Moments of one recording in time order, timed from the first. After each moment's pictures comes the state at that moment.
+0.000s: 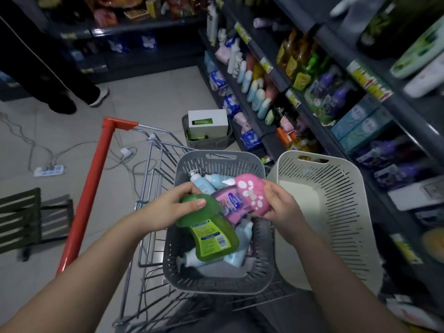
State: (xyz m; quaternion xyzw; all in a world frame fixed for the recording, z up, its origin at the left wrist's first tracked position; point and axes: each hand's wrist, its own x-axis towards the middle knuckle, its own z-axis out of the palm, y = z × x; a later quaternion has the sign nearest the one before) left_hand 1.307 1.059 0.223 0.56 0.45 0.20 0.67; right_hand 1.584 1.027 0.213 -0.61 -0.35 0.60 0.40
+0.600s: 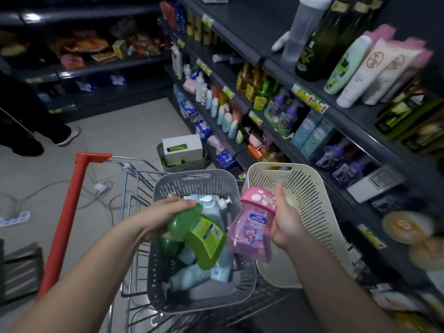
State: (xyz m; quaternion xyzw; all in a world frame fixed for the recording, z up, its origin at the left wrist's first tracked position) left_hand 1.343 1.077 0.248 0.41 0.53 0.13 0.74; right_hand 1.602 1.009 0.266 -0.65 -0.06 0.56 0.52
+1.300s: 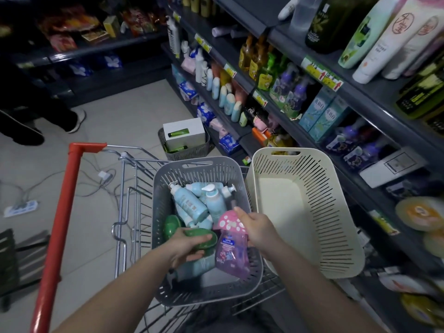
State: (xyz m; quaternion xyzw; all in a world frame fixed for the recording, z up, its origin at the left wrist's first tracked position) left_hand 1.366 1.033 0.121 0.25 0.62 0.06 0.74; right_hand 1.573 0.994 0.186 -0.75 -0.32 0.53 0.24
